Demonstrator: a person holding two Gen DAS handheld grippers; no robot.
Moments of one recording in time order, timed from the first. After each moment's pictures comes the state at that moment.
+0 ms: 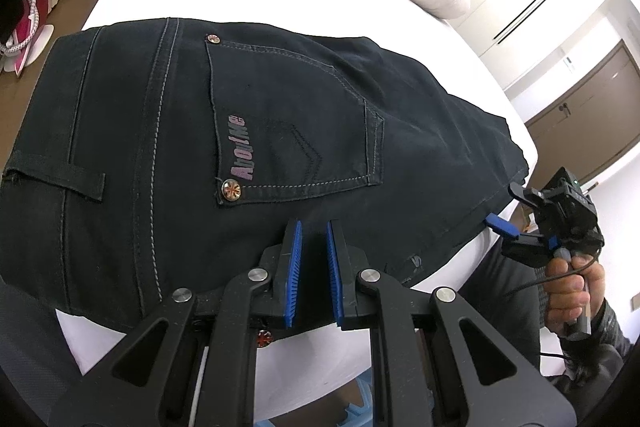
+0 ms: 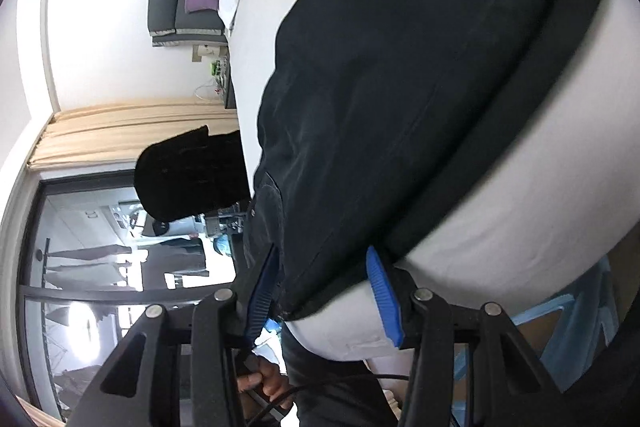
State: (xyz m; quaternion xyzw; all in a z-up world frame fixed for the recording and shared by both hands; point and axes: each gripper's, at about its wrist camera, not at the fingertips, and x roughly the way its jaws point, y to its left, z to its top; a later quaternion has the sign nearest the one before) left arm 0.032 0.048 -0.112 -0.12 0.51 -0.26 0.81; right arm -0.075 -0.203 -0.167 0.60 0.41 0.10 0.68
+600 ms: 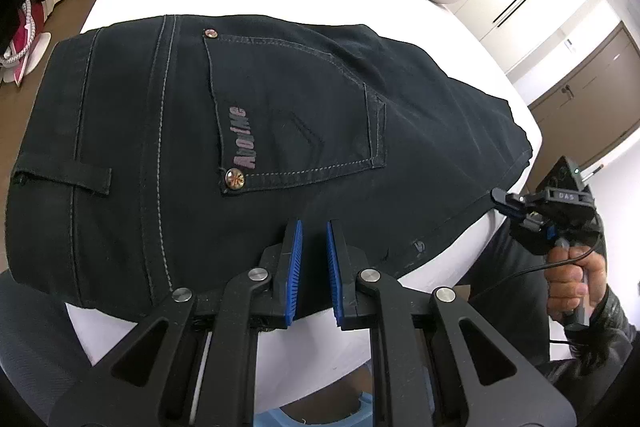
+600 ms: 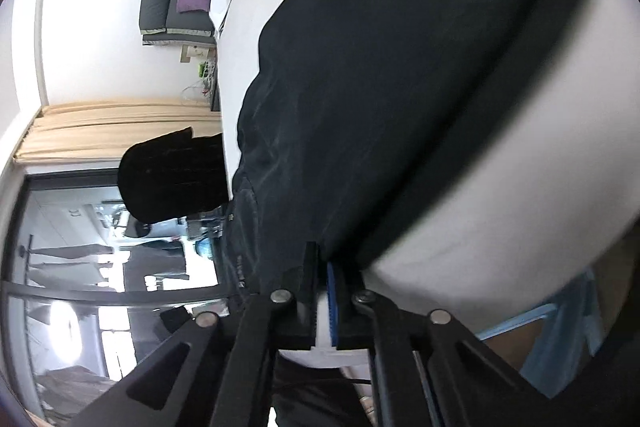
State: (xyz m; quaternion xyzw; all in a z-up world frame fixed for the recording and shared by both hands) left arm 0.029 0.049 -0.112 -0.10 0.52 -0.27 0.80; right arm -0.104 -0.214 -0.182 0.58 0.43 0.07 0.69
